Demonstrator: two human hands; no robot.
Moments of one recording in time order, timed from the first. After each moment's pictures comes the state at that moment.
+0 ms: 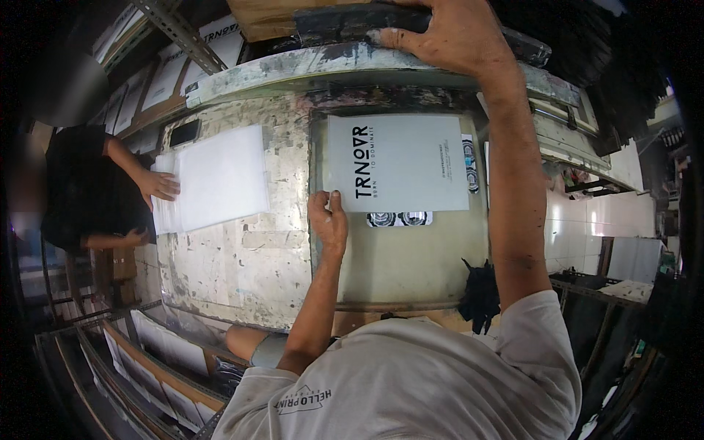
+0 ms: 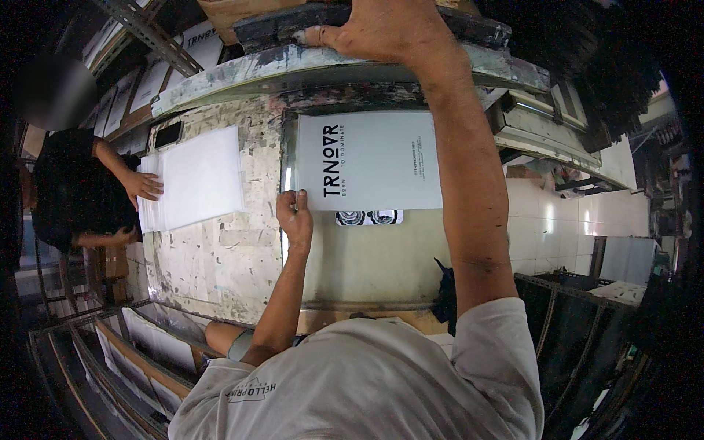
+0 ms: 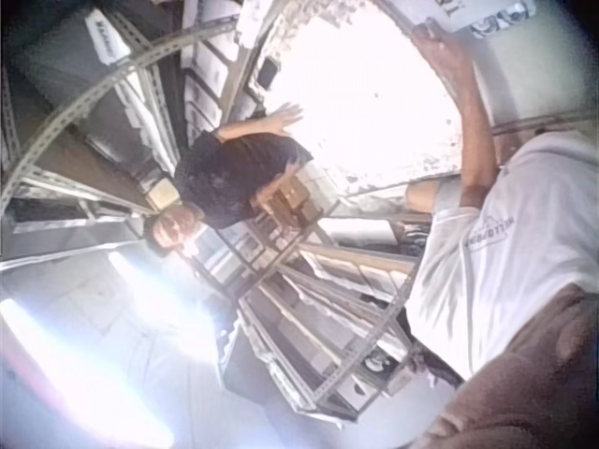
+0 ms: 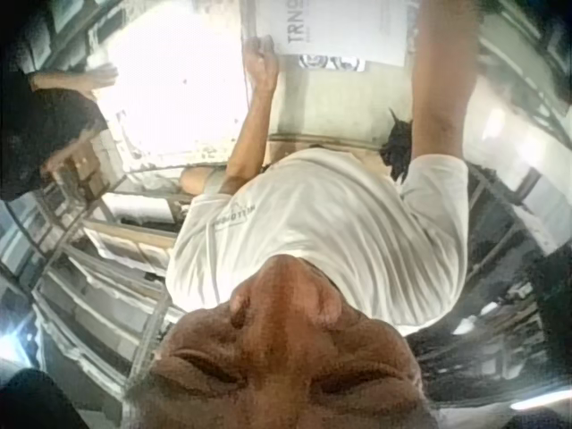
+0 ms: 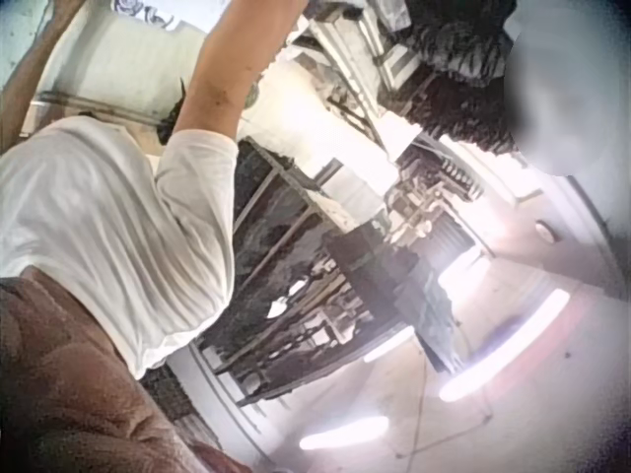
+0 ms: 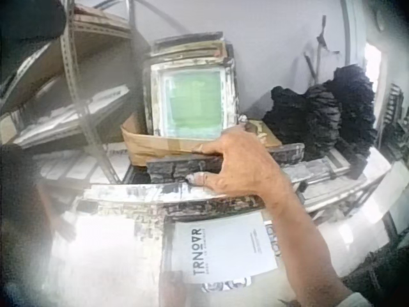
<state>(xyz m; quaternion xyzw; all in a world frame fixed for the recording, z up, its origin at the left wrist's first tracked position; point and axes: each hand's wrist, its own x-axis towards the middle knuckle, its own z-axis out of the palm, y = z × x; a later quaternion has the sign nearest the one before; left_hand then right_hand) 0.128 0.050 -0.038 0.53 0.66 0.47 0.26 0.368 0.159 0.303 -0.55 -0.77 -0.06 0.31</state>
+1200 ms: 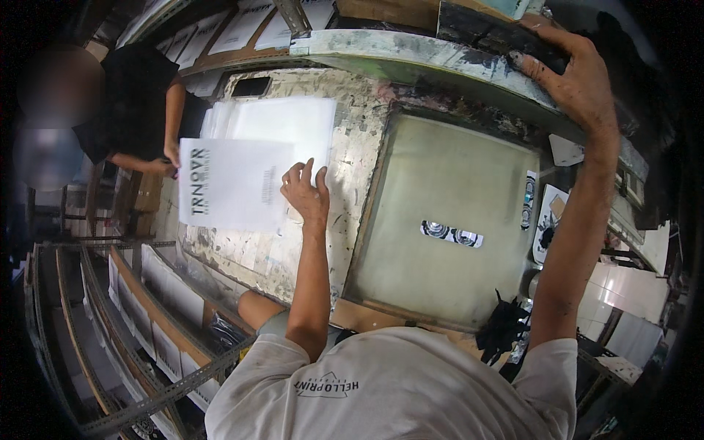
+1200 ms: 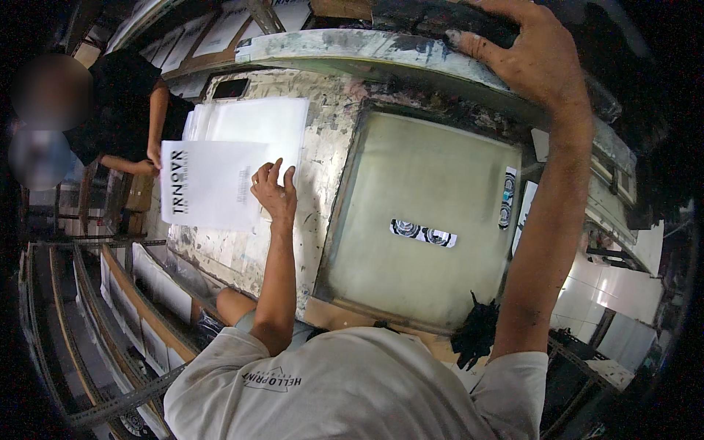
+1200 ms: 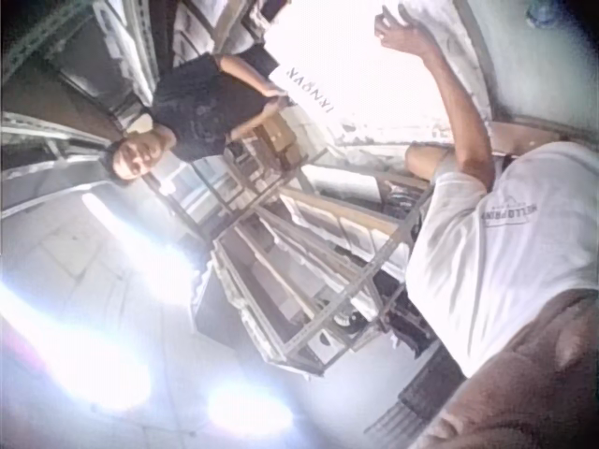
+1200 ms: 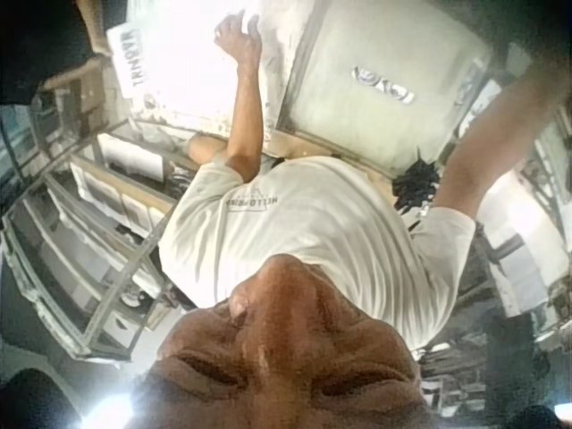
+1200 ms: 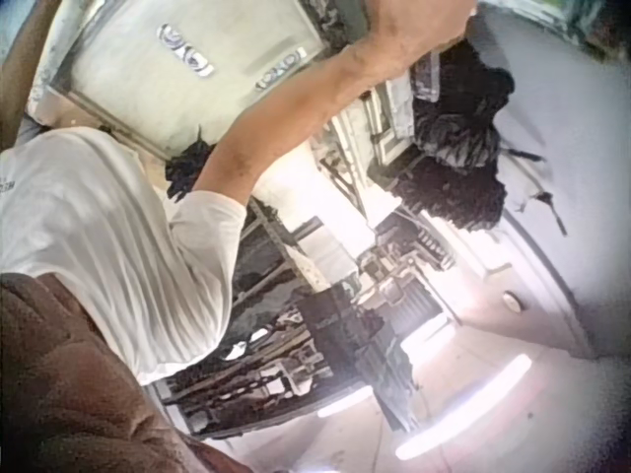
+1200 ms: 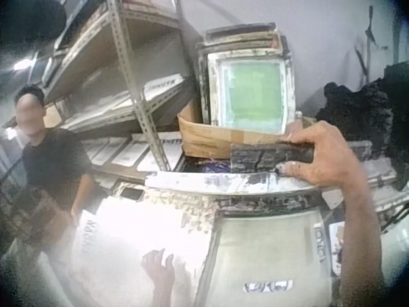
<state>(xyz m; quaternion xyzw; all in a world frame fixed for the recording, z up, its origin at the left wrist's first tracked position) -0.028 0.094 -0.027 0.60 0.72 0.34 -0.13 0.394 0.182 0.276 -0.59 -0.76 -0.08 0.27</state>
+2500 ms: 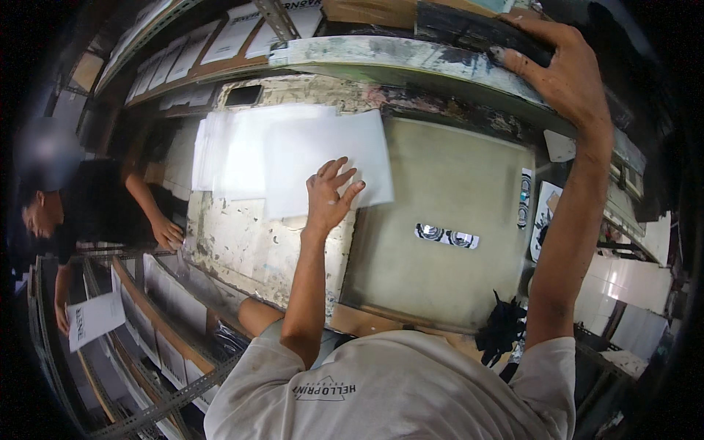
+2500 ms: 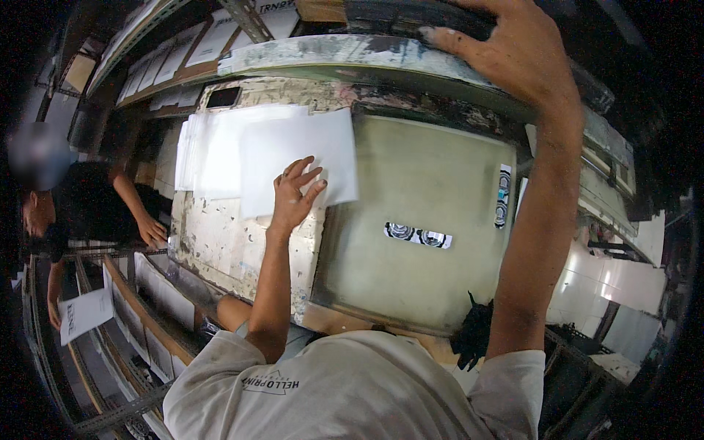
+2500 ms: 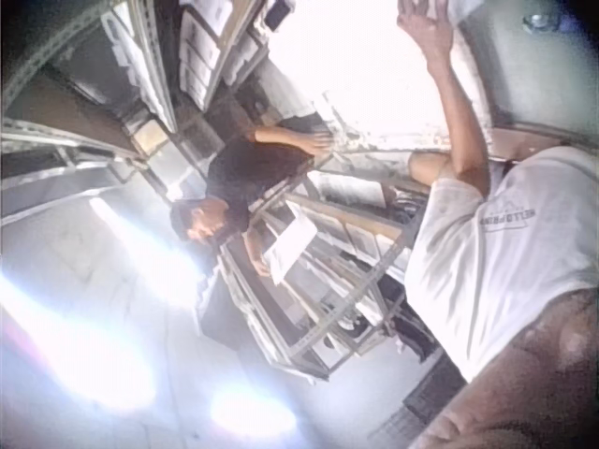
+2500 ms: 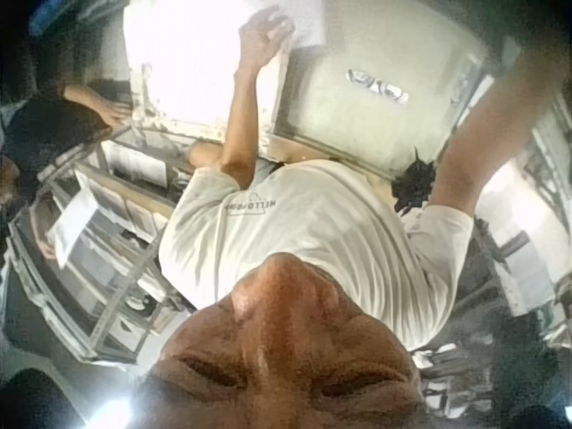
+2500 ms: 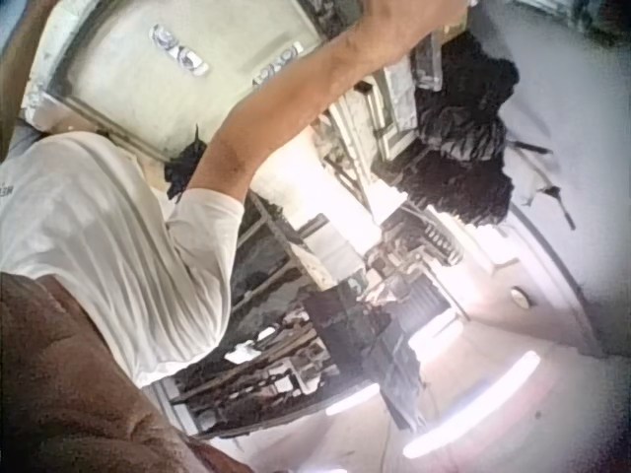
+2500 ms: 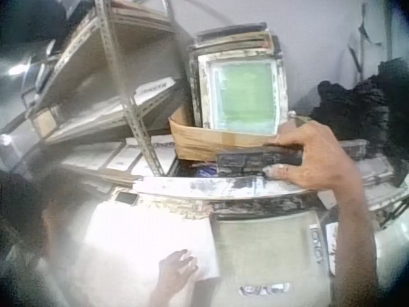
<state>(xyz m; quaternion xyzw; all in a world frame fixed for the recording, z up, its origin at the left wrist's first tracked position) 0.019 0.096 0.026 0.74 0.59 0.26 0.19 0.398 0.181 0.270 -0.55 -0.77 -0.14 0.30</state>
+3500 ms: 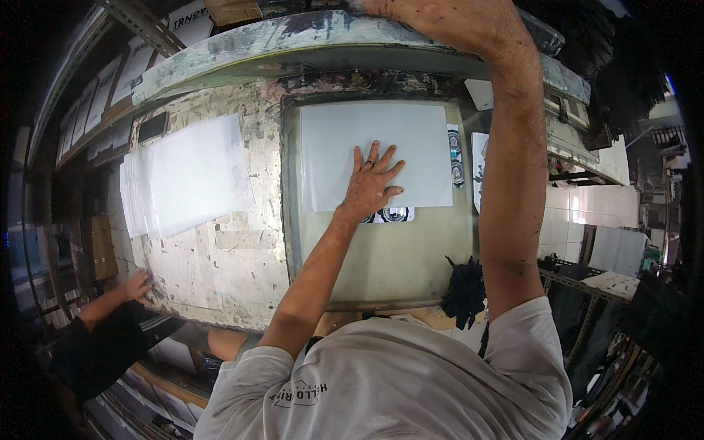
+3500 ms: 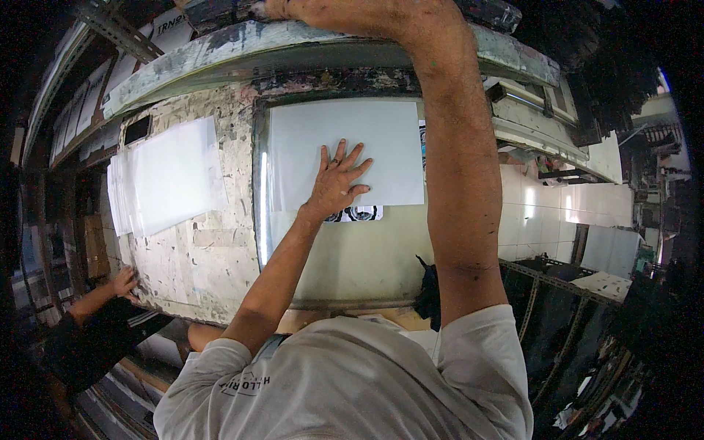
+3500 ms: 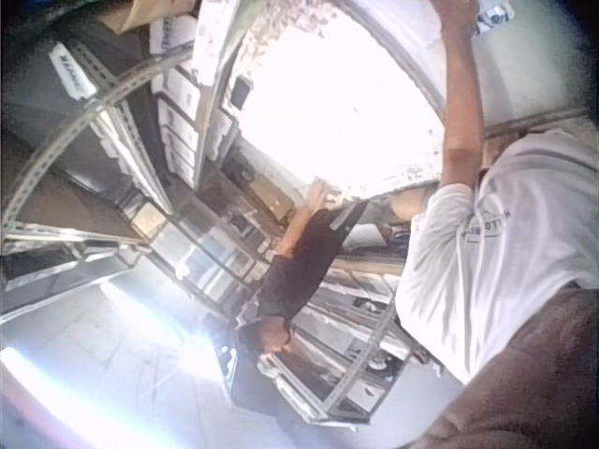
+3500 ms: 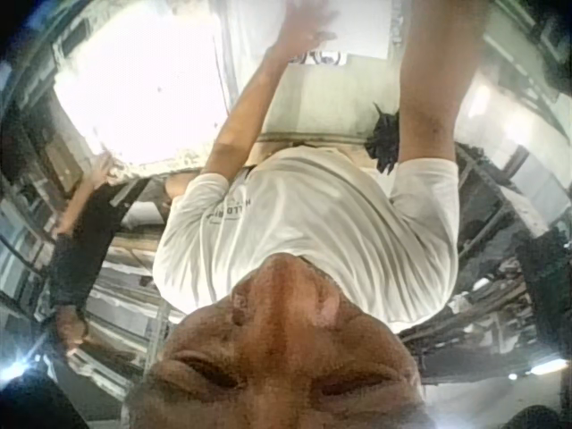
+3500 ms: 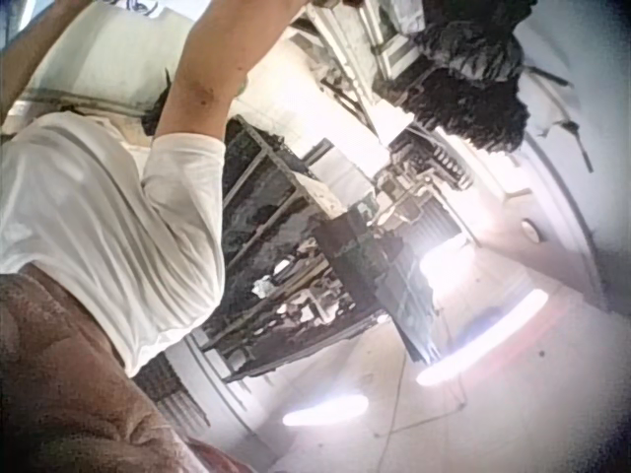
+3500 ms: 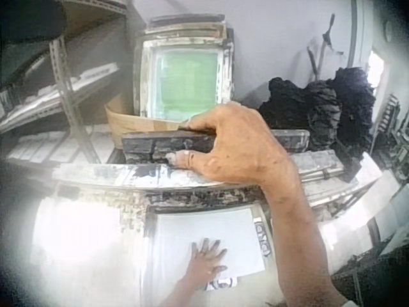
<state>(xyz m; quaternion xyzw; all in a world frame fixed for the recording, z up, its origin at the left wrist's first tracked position) 0.222 0.094 -0.063 0.90 0.34 0.17 0.22 0.367 0.181 0.303 -0.57 -0.77 0.01 0.28</state>
